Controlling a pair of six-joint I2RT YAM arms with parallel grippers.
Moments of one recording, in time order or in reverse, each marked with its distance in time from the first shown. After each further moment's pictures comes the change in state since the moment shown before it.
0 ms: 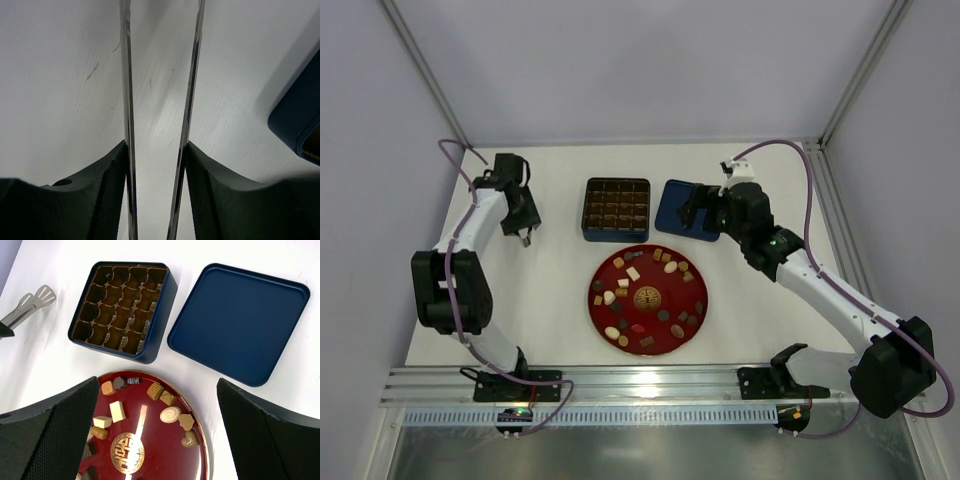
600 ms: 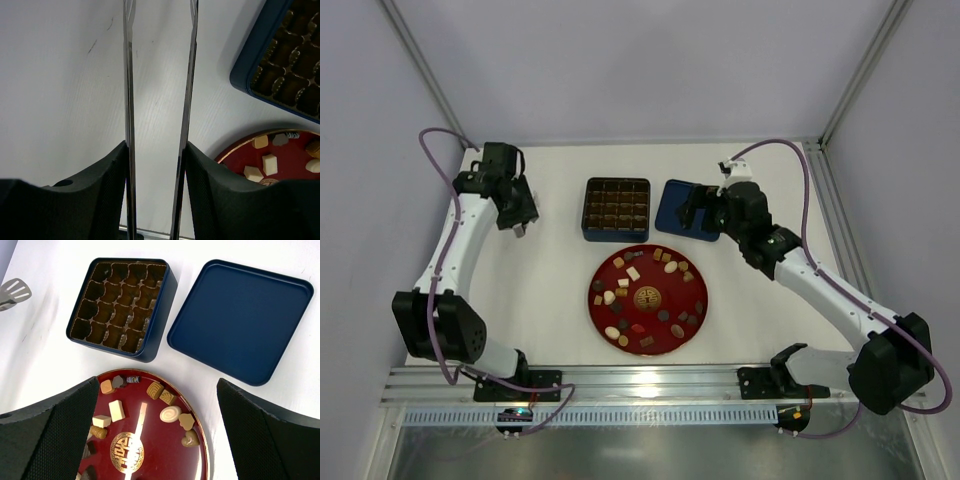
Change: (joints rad) left arm -0.044 -0.190 0.101 -0.208 0.021 -0.013; right arm 0.000 0.014 0.002 0.003 -0.006 0.002
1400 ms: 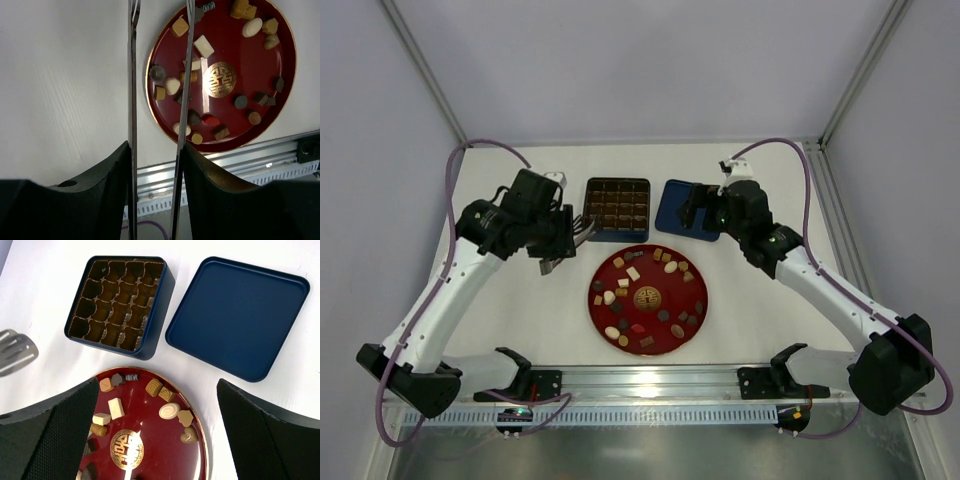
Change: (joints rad) left arm -0.425 -0.280 0.029 -0.240 0.089 -0.037; right arm 0.000 0.003 0.023 -0.040 0.005 0.003
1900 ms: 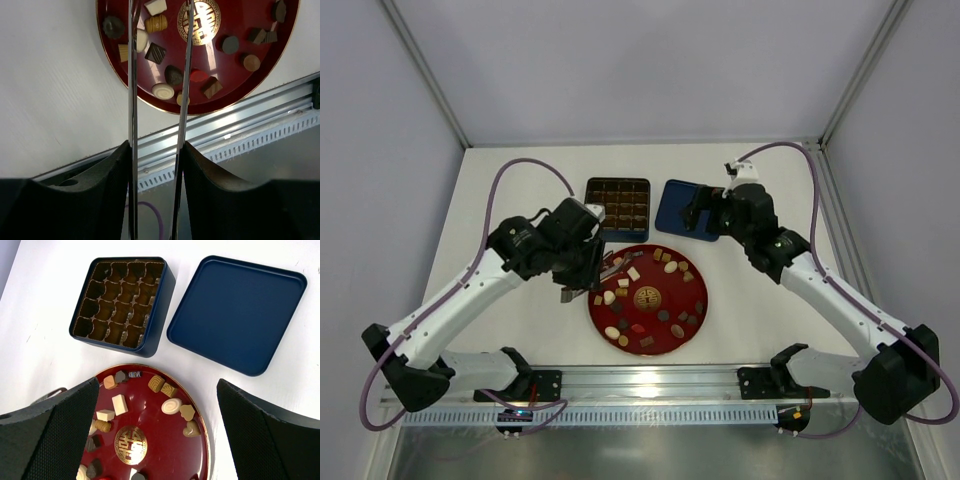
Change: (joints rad) left arm -0.295 0.003 -0.076 -0.026 0.005 -0.087; right arm 0.000 -0.050 -0.013 -0.029 0.005 0.023
